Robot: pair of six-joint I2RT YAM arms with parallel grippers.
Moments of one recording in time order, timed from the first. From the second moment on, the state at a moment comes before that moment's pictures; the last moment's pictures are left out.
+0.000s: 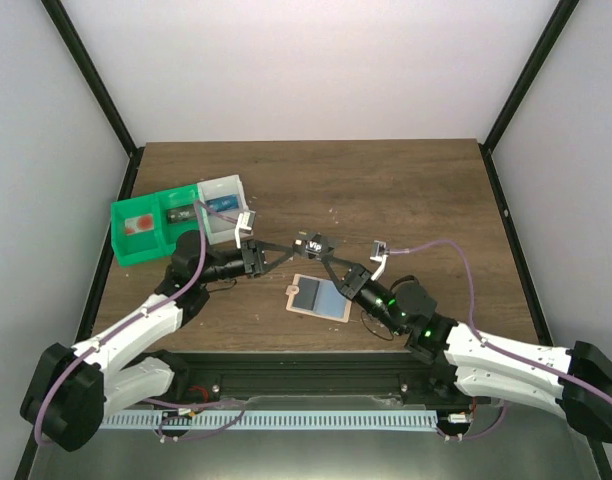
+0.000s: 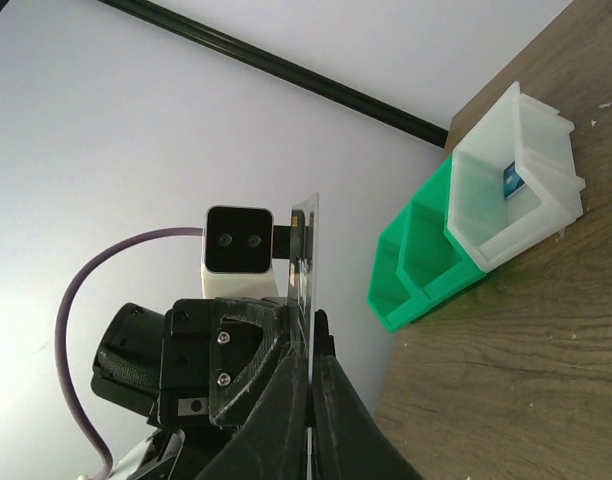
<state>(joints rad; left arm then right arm) -0.51 1.06 0.50 0.55 0.83 -1.19 1.03 0.86 0.32 0.64 0.17 1.17</state>
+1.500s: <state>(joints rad) 0.21 1.27 0.82 -0.23 0.62 -0.65 1.03 0.42 0.26 0.16 0.35 0.87</state>
